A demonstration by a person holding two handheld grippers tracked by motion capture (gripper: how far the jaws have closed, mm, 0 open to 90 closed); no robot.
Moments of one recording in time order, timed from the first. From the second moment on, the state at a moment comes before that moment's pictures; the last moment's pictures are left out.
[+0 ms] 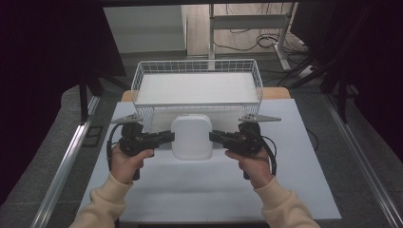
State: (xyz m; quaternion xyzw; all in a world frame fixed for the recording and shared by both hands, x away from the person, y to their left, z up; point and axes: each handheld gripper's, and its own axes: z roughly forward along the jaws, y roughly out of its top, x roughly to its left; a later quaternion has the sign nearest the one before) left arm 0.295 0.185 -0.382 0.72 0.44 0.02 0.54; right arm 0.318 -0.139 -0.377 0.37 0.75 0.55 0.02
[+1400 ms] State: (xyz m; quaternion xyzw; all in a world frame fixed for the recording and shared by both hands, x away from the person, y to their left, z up) left arm 0.381 0.185 -0.296 0.72 0.42 0.05 0.55; right arm 0.400 -0.135 -0.287 0.36 0.74 0.56 0.06
